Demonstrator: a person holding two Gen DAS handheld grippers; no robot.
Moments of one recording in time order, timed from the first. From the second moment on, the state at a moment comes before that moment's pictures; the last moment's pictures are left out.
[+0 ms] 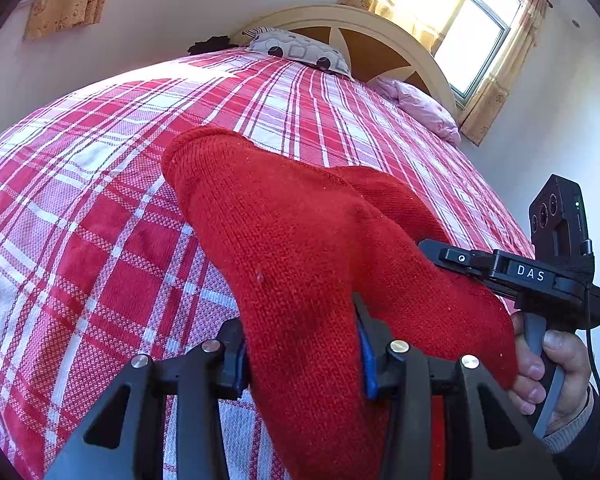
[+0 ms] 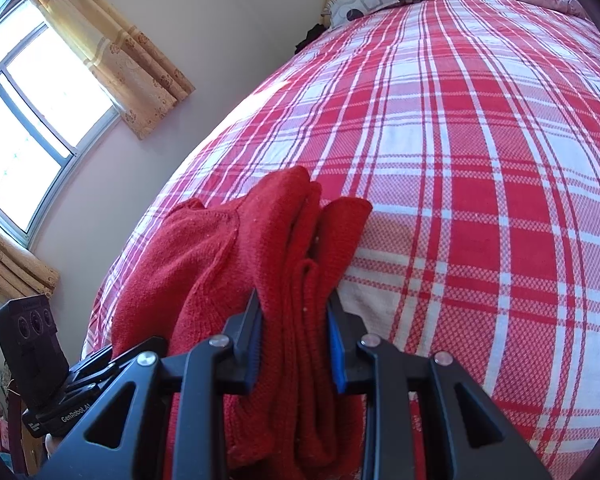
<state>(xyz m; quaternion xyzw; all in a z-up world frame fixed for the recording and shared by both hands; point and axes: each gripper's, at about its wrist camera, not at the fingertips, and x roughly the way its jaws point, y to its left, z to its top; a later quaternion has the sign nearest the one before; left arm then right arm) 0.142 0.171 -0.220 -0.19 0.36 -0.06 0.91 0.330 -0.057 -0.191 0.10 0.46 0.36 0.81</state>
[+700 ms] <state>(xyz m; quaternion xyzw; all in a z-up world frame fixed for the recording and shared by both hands) 0.124 0.183 -0.216 -0.22 0.38 -0.04 0.90 0.331 -0.059 -0.190 0.07 0.47 0.32 0.82</state>
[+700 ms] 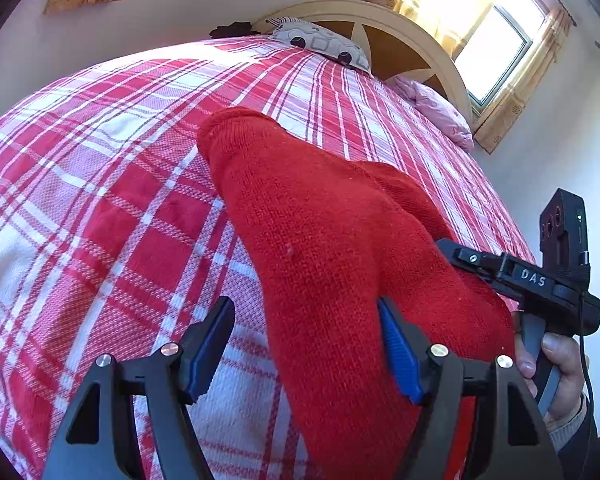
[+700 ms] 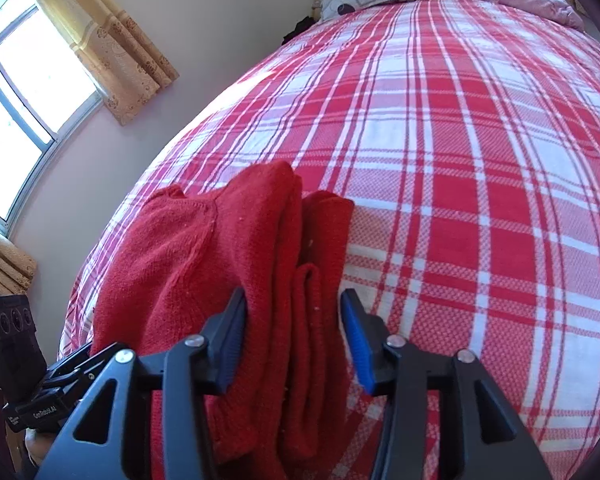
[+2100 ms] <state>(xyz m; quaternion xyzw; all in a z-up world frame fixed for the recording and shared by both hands) 0.068 0.171 -0.117 -0.08 0.27 0.09 0.96 0.179 -0.082 -0.051 0.01 0.27 0.29 0.92</state>
